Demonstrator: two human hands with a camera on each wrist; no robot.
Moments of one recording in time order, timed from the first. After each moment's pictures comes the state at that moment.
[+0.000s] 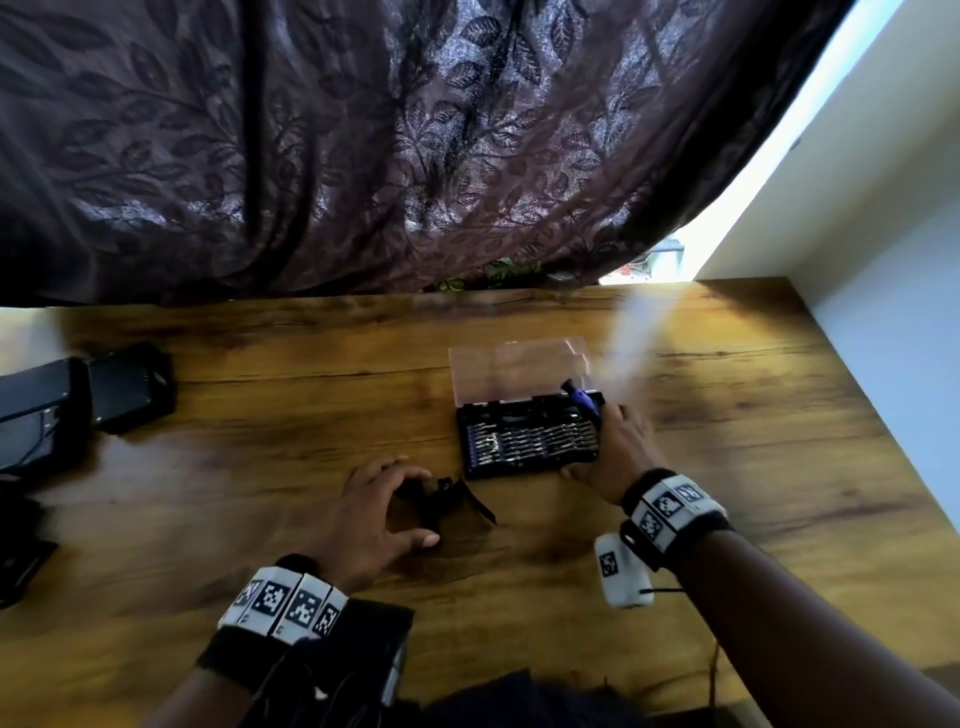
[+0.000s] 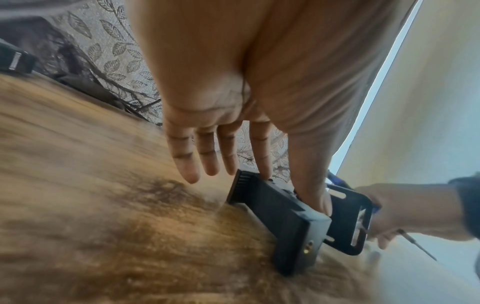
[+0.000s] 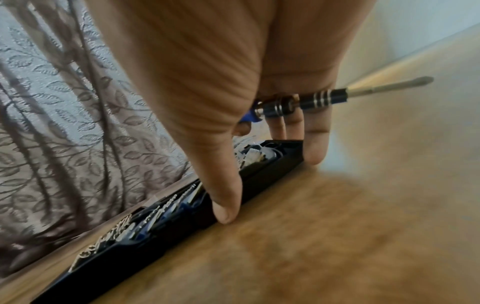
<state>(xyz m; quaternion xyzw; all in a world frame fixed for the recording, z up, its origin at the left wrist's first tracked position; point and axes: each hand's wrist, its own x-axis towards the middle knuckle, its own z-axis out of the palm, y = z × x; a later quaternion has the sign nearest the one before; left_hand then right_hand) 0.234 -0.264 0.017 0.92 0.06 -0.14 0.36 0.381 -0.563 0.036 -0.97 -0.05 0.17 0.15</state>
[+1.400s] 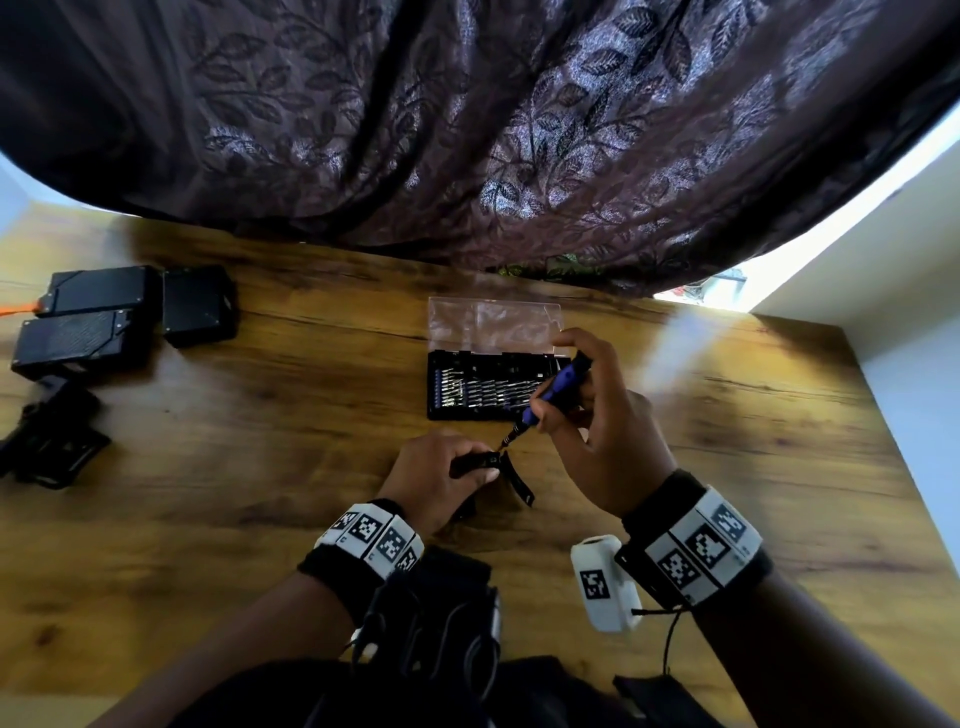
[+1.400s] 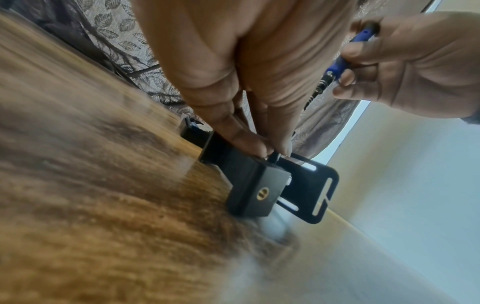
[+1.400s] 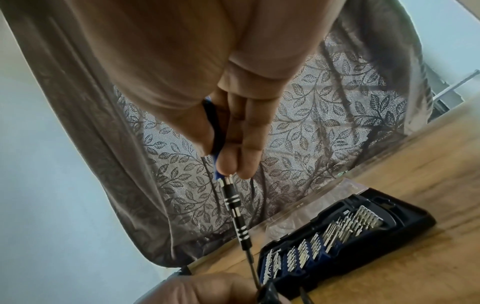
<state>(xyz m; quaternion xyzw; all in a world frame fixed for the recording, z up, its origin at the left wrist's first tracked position) 0.239 -0.292 0.021 0.88 0.11 -0.04 0.46 0.320 -0.469 0.137 -0.83 -0.35 0.03 0.43</state>
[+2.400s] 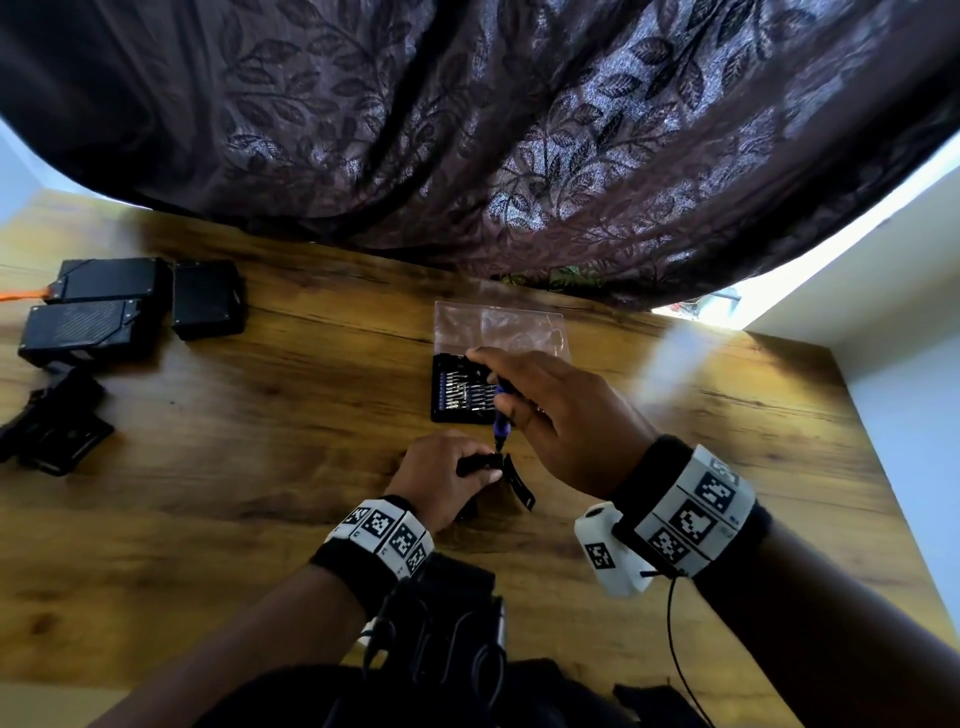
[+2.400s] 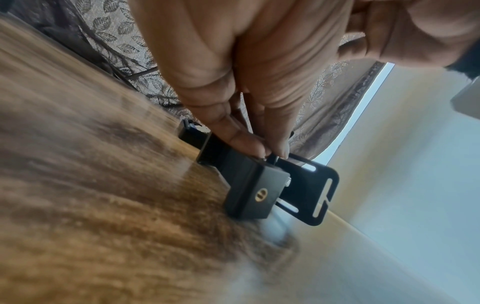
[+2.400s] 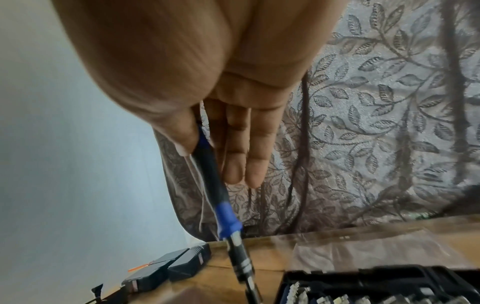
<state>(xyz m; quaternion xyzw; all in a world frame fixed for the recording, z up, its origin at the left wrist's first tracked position) 0.241 -0.294 0.012 0.88 0.10 -0.01 0.46 0.325 -0.439 0.166 -0.83 -0.50 0.07 0.23</state>
